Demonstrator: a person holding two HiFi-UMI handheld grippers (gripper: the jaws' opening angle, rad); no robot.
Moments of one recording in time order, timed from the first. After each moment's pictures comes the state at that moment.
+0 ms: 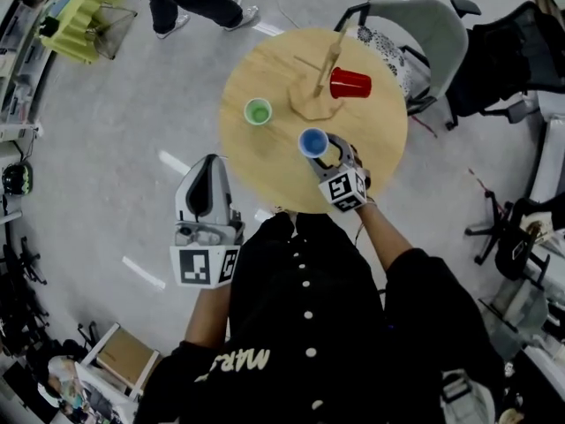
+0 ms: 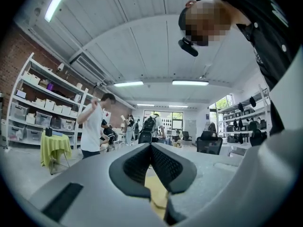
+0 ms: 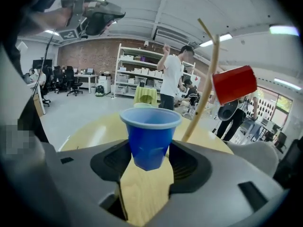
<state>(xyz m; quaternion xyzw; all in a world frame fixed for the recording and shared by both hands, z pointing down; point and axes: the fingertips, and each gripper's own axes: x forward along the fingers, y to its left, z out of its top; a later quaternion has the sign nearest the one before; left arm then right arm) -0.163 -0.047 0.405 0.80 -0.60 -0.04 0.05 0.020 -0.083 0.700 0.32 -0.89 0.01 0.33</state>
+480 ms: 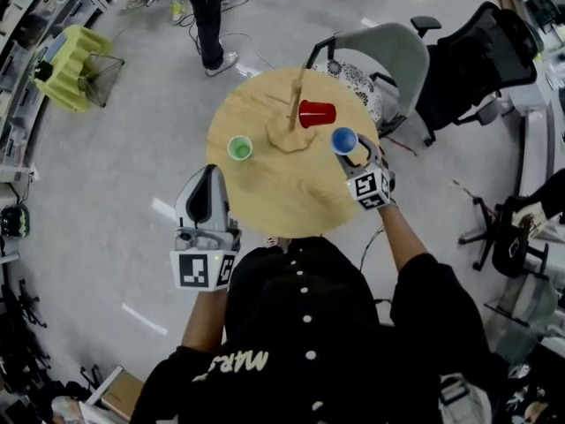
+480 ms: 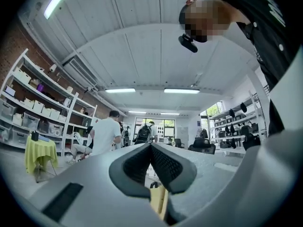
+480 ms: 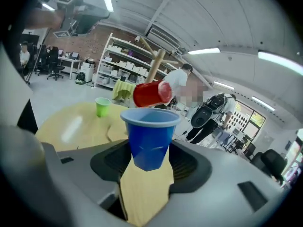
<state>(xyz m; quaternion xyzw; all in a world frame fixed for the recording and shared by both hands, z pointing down) -0.123 -0.062 0.354 0.82 -0.56 -0.07 0.01 0.170 -0.146 0.622 0.42 -0.83 -0.06 0.36</state>
